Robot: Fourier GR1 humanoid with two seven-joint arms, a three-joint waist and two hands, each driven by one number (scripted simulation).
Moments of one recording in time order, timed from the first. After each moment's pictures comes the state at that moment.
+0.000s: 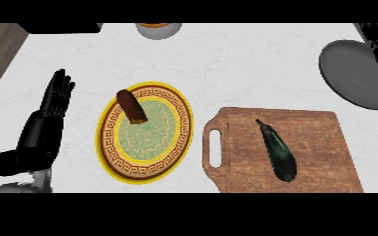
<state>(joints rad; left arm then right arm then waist) -0.02 0.40 -0.14 -1.65 0.17 0.26 -0.14 -0.40 -0.57 -0.02 -1.67 -0.12 0.12 -0.19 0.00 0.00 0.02</state>
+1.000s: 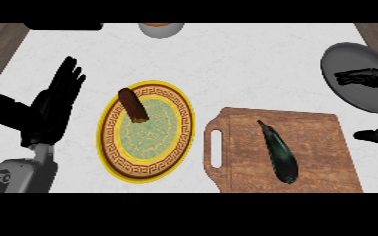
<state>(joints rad) -0.17 0.37 -0.08 -1.57 0.31 0.22 0.17 -0.32 -0.77 -0.02 -1.17 -0.13 0.63 -0.39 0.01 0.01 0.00</state>
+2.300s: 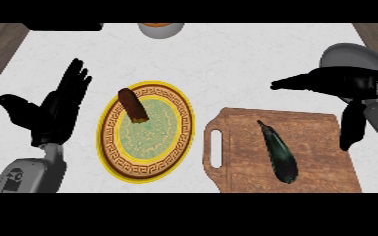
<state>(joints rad) -0.17 0.31 -0.06 -1.54 0.26 0.20 0.16 -0.64 -0.80 0.46 -1.29 0.36 0.84 -0.25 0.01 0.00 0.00</state>
